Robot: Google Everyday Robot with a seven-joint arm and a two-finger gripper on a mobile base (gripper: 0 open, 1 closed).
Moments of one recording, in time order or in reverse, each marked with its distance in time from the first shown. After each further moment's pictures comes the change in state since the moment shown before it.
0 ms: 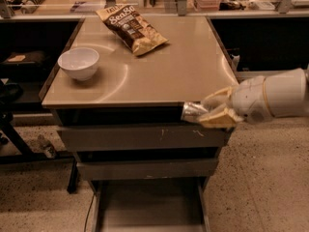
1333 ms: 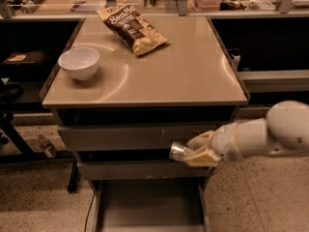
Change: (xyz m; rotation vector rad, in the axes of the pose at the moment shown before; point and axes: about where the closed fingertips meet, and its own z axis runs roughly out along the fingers) arm 0.088 0.061 0.084 -0.122 0.040 0.180
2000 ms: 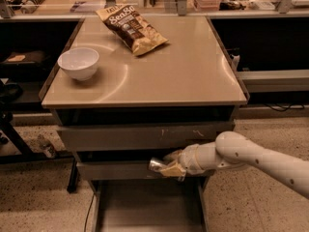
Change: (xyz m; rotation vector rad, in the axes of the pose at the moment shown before) arm 0.078 -0.040 0.177 -0.071 -0.051 0.038
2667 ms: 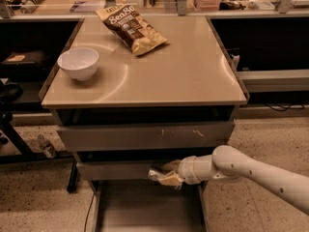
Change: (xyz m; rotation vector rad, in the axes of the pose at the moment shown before) arm 0.045 -0.002 0.046 -0.033 -0.058 0.009
